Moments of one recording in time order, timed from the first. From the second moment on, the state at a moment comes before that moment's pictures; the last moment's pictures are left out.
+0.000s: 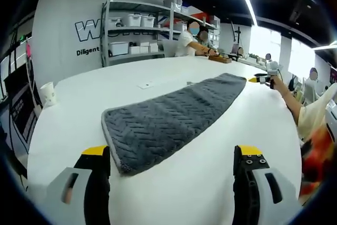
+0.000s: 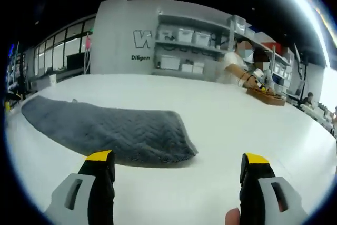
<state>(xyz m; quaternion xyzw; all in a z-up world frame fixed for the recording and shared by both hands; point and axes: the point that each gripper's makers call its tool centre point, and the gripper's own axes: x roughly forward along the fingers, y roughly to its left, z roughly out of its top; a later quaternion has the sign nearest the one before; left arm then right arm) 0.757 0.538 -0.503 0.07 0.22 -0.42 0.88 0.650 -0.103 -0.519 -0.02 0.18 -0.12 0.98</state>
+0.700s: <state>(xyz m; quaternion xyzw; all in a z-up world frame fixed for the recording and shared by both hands) 0.773 0.553 -0.496 0.03 0.21 -0.38 0.90 0.672 0.026 -0.510 -0.04 0.16 0.01 0.99</state>
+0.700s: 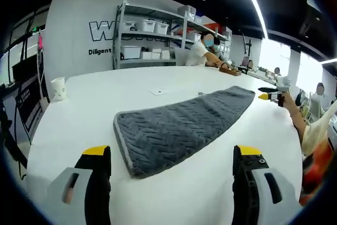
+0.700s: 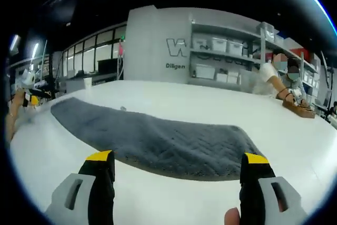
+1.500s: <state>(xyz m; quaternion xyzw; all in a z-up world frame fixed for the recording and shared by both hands) 0.800 0.565 -0.494 0.03 0.19 -0.33 0.92 0.671 0.082 -0.509 -0.08 0.16 0.08 0.98</state>
